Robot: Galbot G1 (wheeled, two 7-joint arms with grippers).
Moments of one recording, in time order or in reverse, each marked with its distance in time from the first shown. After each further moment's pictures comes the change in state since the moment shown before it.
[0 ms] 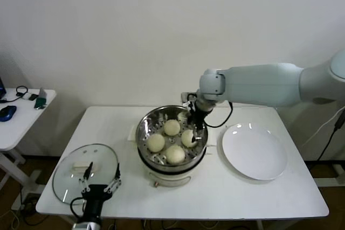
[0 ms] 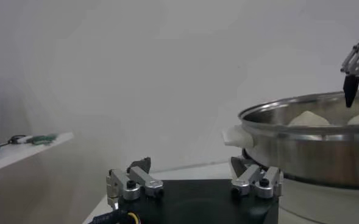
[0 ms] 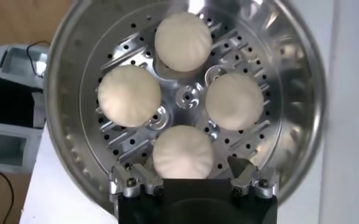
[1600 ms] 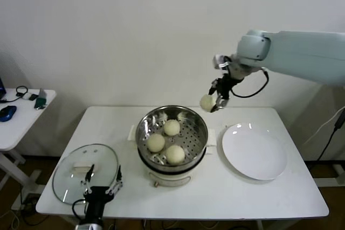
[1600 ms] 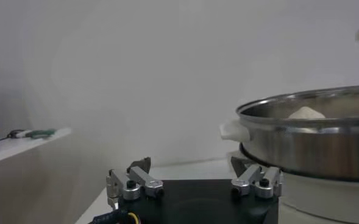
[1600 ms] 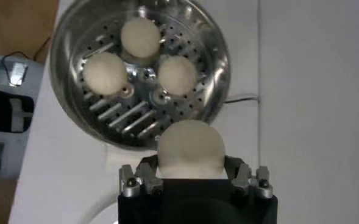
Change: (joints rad) left arm -0.003 -0.011 0.004 0.018 0.006 -0.008 0.002; right arm 0.167 -0.120 -0.030 -0.012 -0.003 0.054 -0.108
